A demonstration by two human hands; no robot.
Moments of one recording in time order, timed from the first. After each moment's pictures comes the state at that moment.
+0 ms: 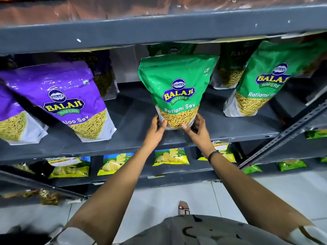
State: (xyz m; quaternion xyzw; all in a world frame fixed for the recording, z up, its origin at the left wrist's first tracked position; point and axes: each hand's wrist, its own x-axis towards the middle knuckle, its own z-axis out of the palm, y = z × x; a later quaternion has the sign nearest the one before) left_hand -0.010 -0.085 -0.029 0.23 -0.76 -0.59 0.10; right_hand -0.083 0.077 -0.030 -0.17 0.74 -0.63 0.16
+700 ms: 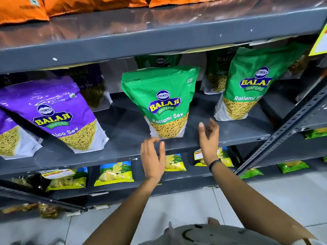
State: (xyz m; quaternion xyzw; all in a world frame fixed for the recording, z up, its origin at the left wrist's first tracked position) left_hand 0.025 -0.014 -0.041 0.24 -0.83 -0.34 0.37; right_hand -0.096 0.114 -0.031 -0.01 0.71 -0.71 0.01
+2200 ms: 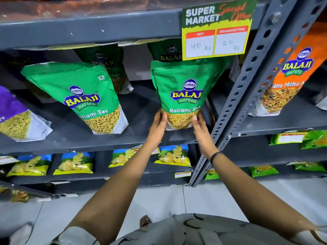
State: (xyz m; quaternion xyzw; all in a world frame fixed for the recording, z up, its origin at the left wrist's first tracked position) left_hand -0.160 0.153 -0.018 0.21 -0.72 -0.64 0.16; right_hand -0.215 0.305 -0.010 -0.12 0.68 -0.69 0.21
